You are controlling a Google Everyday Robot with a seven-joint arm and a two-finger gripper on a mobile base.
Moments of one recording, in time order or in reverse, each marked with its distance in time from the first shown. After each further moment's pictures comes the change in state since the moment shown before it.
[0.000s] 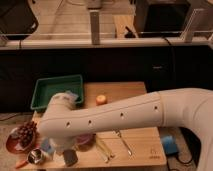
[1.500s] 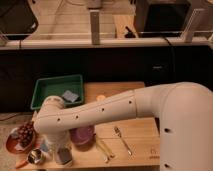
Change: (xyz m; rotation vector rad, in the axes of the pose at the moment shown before) arm 0.035 -0.010 0.054 0.011 -0.073 -0.037
